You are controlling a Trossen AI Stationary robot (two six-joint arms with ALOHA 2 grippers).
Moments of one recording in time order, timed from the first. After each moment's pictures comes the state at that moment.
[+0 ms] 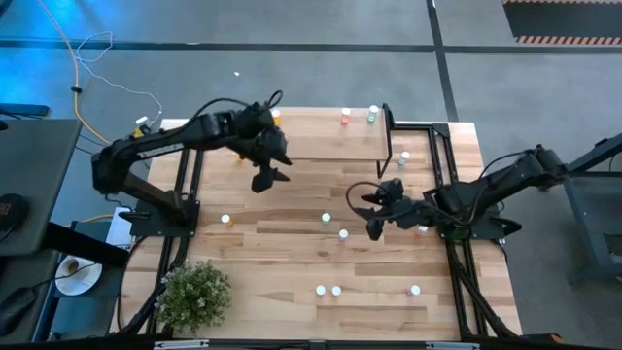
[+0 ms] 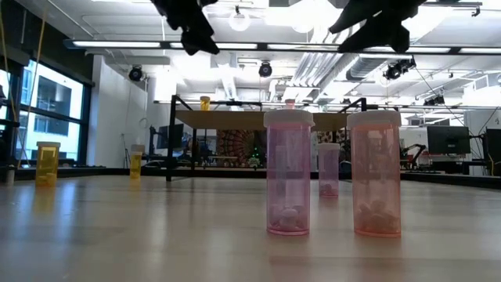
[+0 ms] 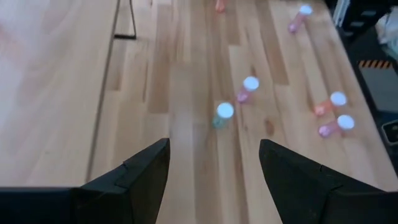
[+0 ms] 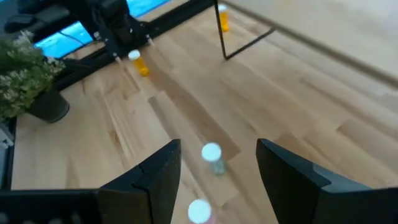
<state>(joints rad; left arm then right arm) 0.46 1.38 1.32 -0.78 0.37 0.19 0.36 1.15 0.86 -0.37 0.61 0.73</state>
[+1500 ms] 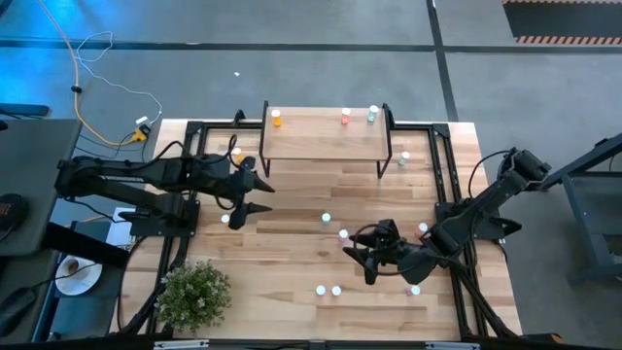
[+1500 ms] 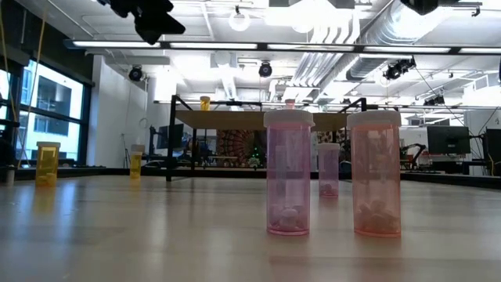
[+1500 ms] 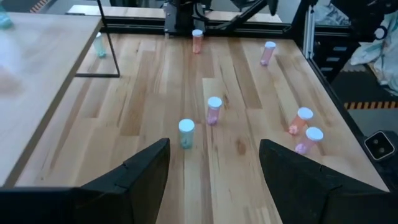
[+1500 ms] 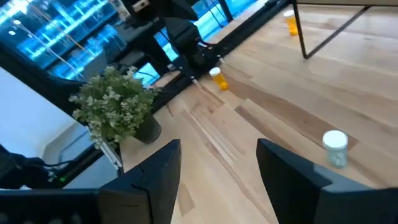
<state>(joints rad) 0.12 0.95 0.81 -0.37 0.08 -0.02 0.67 1.38 0.99 -0.13 0.84 0.98</state>
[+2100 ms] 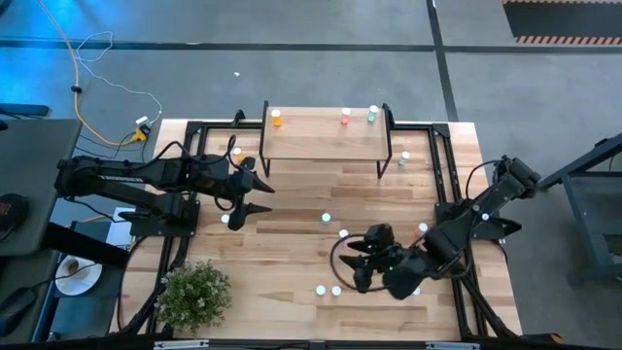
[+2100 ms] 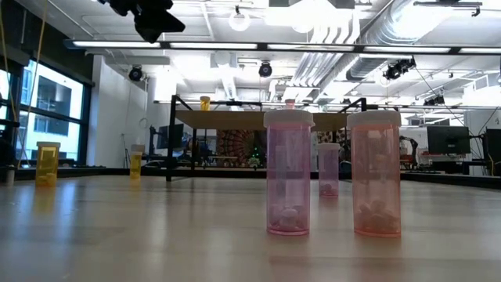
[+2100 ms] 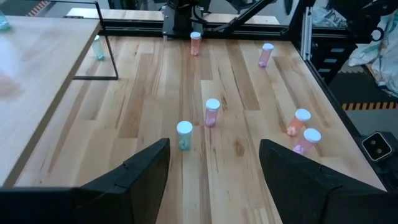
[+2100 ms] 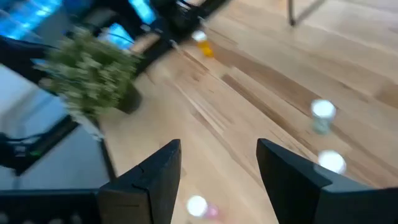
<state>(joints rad) 0.12 0.94 0.81 -0.36 0.07 -0.02 0.67 1.54 1.35 -0.64 0.75 1.17</state>
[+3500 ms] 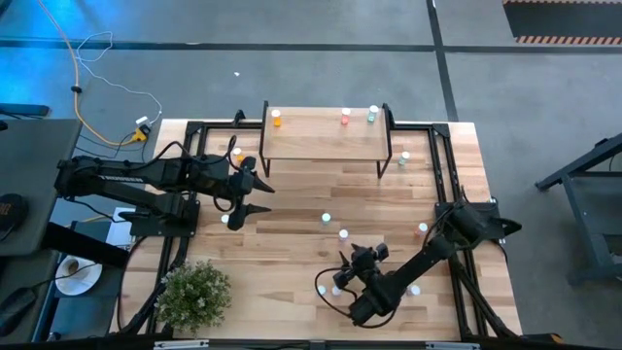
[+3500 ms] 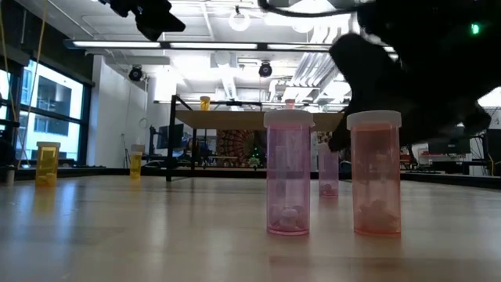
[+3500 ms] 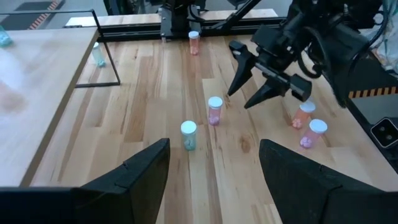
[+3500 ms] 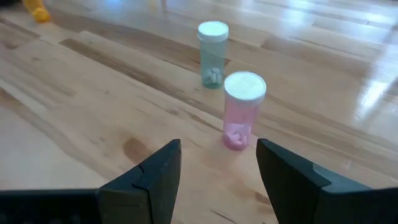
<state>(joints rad) 0.12 0.94 0.81 -0.37 0.07 0.06 0.69 2.13 1.34 -0.93 1.04 1.80</state>
